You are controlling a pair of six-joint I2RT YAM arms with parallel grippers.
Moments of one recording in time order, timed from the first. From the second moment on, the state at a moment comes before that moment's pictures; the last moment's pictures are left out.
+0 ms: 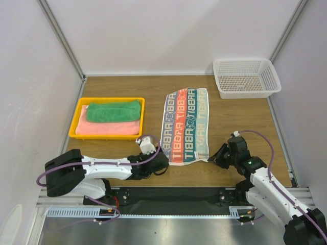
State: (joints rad) left arm -1.20 1.34 0.53 -0.17 -0.57 -1.36; right arm 0.38 0.71 0.31 -0.46 -0.19 0.93
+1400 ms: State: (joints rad) left arm -1.17 1.22 0.59 -0.19 -0.59 -1.21; right arm 0.44 0.74 0.28 -0.41 -0.26 0.99
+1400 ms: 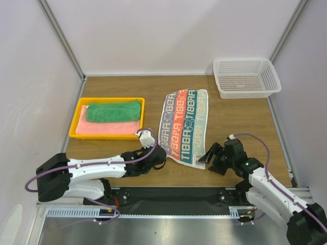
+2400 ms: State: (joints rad) left arm -1.16 1.26 0.67 -0.18 -0.61 -1.24; right arm 0.70 0.57 0.11 -0.27 -0.07 1.82
